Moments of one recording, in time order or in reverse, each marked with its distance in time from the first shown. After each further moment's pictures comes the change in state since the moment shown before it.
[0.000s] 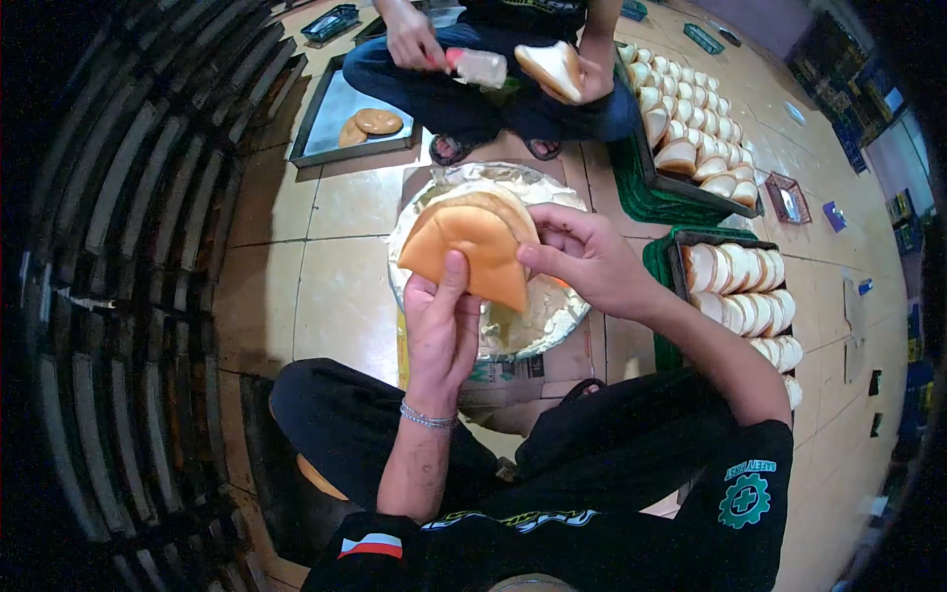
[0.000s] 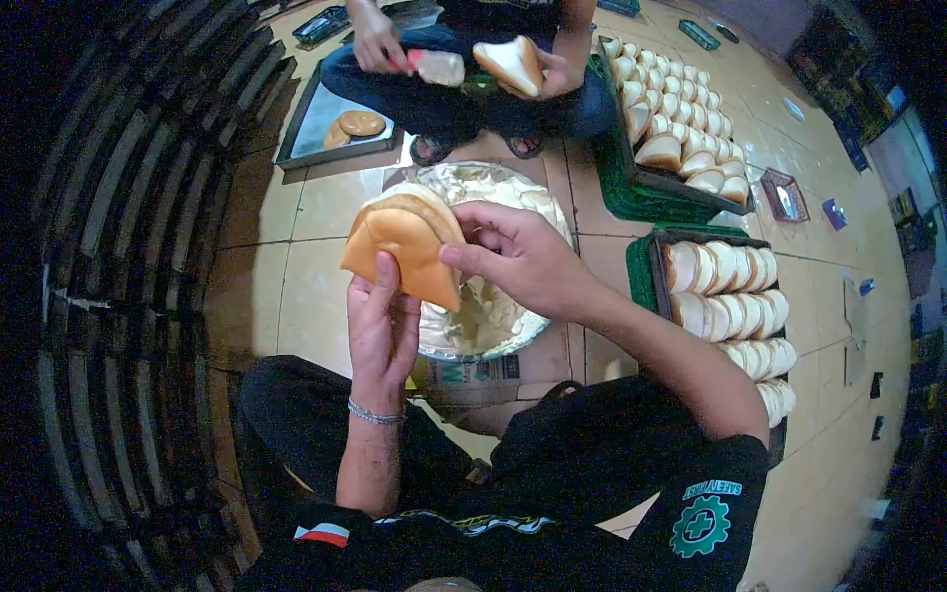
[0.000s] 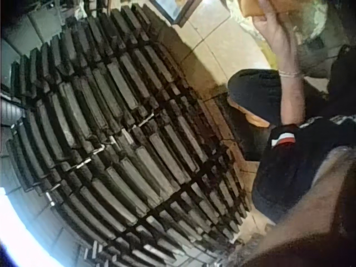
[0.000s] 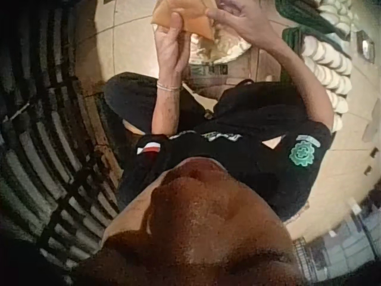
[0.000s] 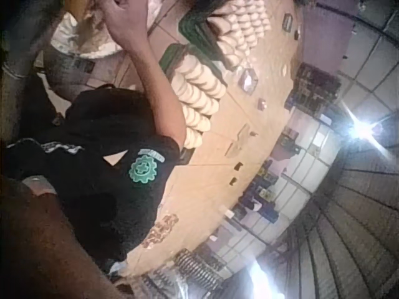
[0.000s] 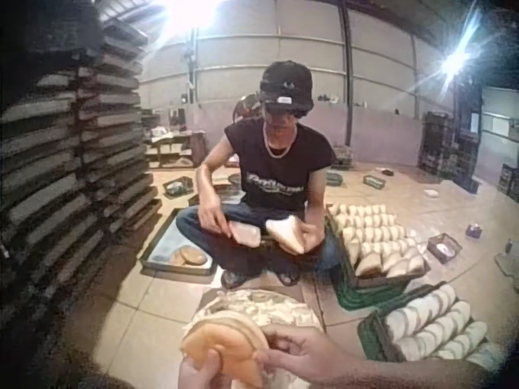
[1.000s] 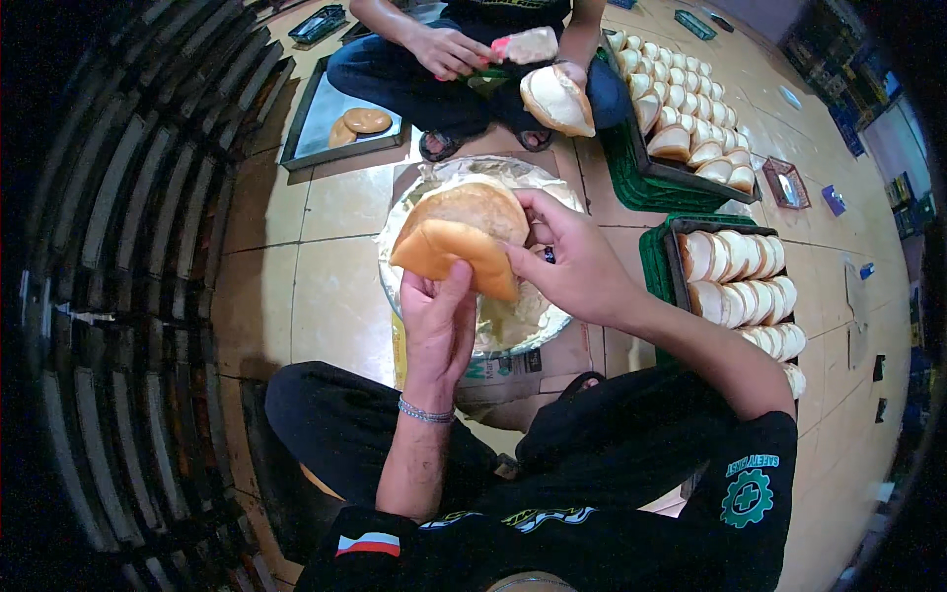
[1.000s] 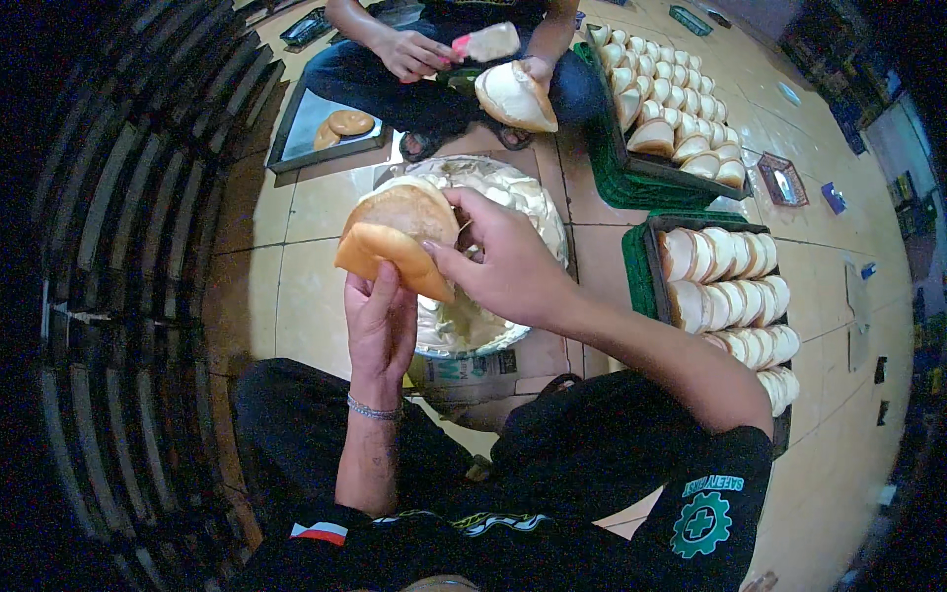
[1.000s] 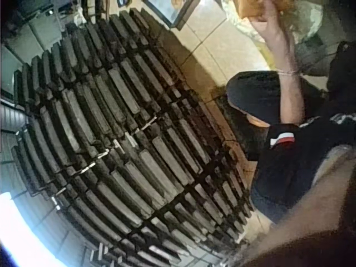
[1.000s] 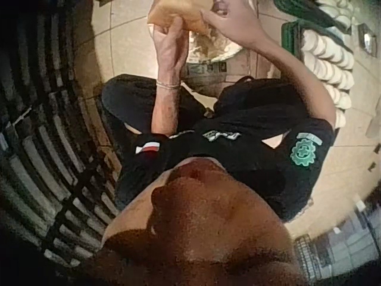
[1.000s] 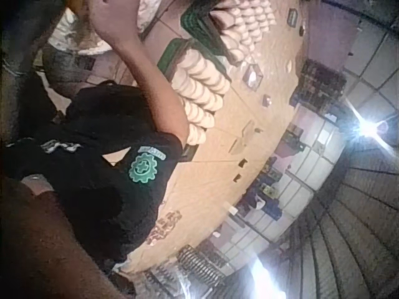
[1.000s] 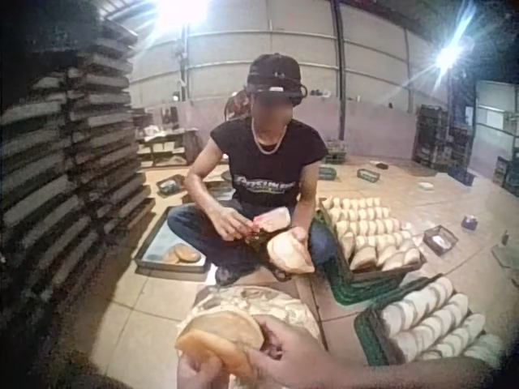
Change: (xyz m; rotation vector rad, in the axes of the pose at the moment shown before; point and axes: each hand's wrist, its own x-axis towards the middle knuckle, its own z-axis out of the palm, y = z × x) left_hand 0.002 -0.020 -0.007 0.026 0.013 0.037; right_hand 0.000 0.015 0.005 -0.314 0.180 -0.093
